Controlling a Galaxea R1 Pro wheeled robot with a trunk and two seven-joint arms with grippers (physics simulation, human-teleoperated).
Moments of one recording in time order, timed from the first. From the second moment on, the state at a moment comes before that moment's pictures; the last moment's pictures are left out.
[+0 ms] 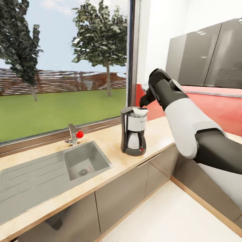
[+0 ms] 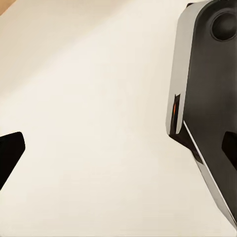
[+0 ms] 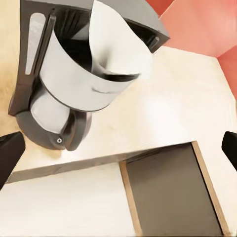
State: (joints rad) left arm 0.12 0.17 0.08 -0.03 -0.02 -0.22 0.01; right arm -1.67 0.17 0.06 -0.52 1.02 1.05 0.78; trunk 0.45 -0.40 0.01
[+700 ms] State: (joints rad) left arm 0.12 0.17 0.08 -0.04 -0.03 -0.22 0.00; right arm -1.33 -0.20 0.05 -0.03 1.02 1.04 0.78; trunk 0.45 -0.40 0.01
